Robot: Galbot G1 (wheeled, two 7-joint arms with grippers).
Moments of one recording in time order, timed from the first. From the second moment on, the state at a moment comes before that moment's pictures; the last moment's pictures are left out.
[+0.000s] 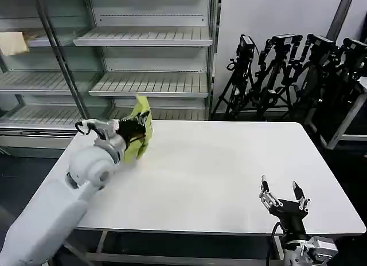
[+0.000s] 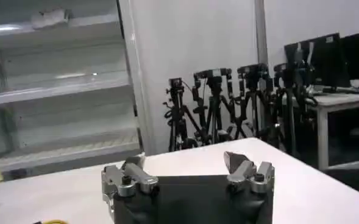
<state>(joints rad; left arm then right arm) 0.54 -0.87 0.02 -1.90 -0.82 0.56 -0.35 -1.64 1.48 0.58 2.43 0.26 -0.32 0.22</state>
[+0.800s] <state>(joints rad) 0.46 -1.34 0.46 -1.61 -0.36 0.57 -0.33 -1.70 1.52 0.60 2.49 0.25 -0.32 0.22</state>
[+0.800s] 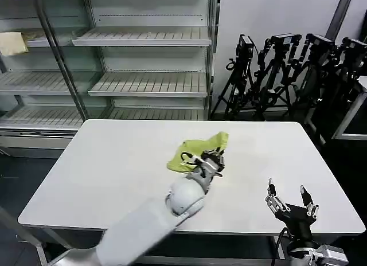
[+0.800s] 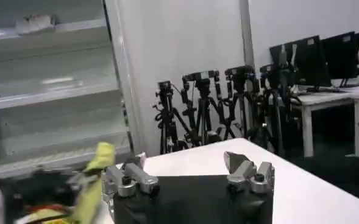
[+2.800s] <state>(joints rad) 1.45 -1.14 -0.28 -2.33 -0.54 0.33 -0.42 -0.96 1.46 0.58 1.82 1.02 -0.50 0.47</state>
